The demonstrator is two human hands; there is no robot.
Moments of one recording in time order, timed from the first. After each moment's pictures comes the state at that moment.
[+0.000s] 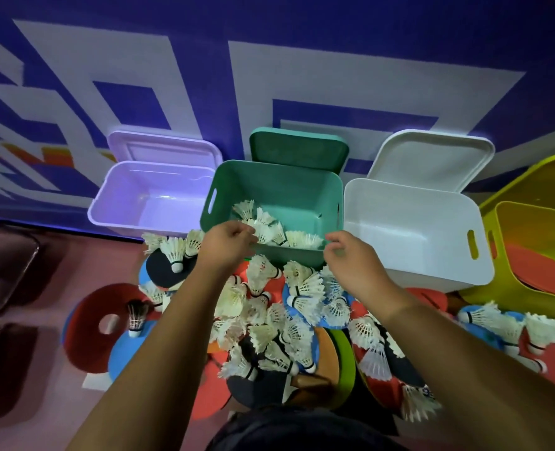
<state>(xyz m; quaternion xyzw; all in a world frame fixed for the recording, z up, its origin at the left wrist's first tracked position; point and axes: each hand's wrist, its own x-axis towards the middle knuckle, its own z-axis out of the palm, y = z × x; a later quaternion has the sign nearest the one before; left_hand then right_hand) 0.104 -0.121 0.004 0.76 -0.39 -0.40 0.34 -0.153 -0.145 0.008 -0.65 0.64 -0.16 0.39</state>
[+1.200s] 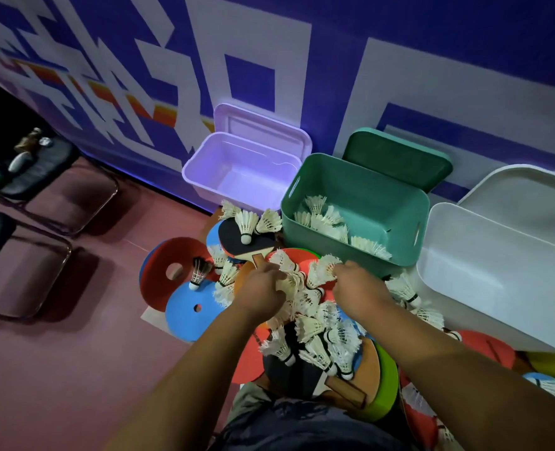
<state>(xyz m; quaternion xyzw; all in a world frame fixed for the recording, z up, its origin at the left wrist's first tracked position) 0.139 -0.003 -0.069 0.78 -0.52 -0.33 0.13 -0.057 -0.116 -0.041 -0.84 0.49 0.16 0.16</state>
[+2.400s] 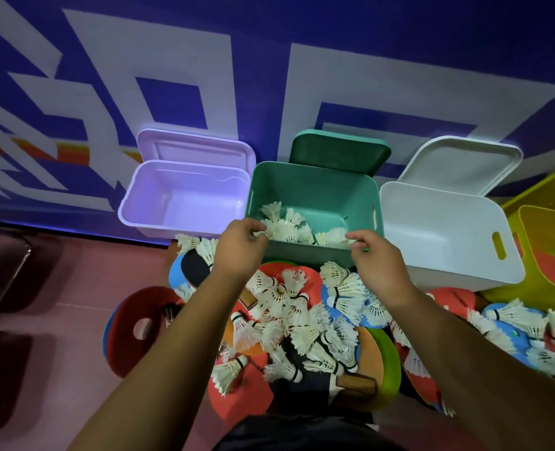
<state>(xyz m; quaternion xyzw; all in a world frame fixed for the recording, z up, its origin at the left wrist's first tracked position) 0.189 -0.102 -0.007 0.74 -0.50 -0.33 0.31 -0.085 -0.129 -0.004 -0.62 0.68 -0.23 0.32</state>
